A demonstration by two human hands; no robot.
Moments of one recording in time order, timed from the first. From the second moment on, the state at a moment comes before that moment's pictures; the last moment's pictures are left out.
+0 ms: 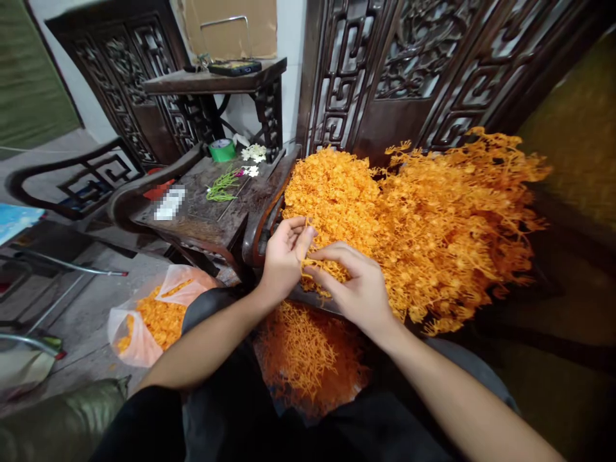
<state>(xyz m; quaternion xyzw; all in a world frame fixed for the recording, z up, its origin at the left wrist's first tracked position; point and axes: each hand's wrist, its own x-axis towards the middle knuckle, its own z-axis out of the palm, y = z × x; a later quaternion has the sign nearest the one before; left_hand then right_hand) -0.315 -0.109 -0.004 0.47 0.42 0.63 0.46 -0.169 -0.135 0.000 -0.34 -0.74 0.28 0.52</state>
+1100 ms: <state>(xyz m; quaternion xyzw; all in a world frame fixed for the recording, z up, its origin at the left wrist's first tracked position) -0.323 -0.124 0.030 0.75 0.33 0.41 0.40 -0.062 -0.142 0.010 -0.41 -0.58 0.49 0.51</state>
